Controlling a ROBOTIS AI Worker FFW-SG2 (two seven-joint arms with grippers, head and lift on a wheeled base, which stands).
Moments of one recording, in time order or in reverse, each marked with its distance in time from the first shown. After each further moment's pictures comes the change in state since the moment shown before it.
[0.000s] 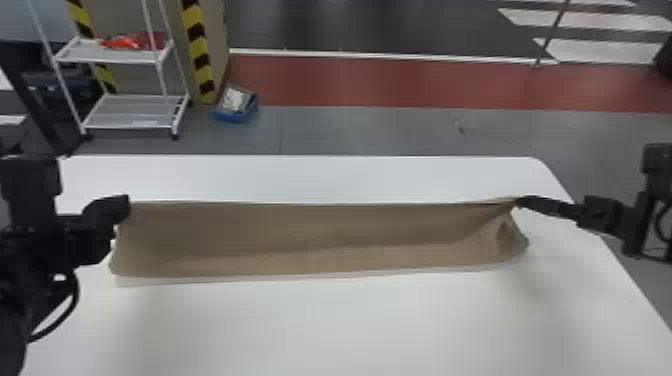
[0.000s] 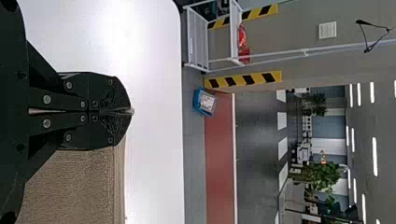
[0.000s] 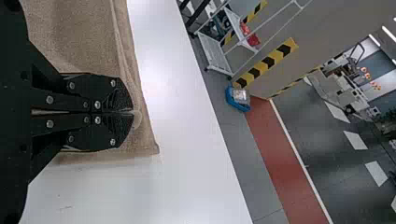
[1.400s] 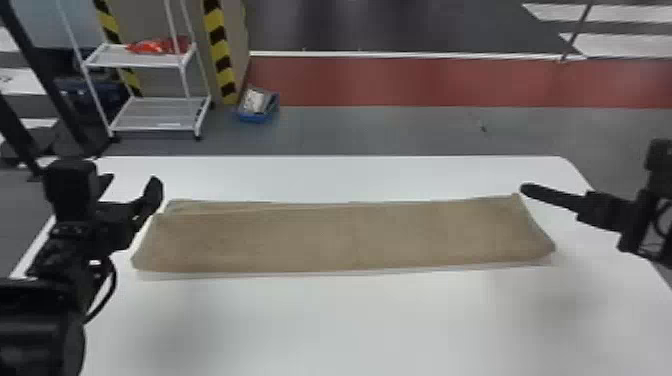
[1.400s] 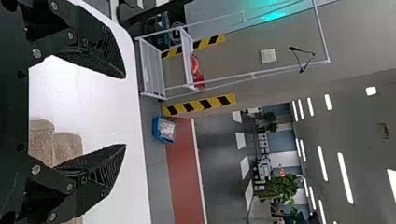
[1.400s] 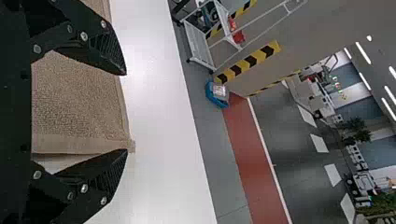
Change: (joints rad) left arm -0.007 0.006 -0.041 0.166 -0.114 -0.373 0.083; right arm 0.018 0.069 0.031 0.028 -0.006 -0.237 -0.089
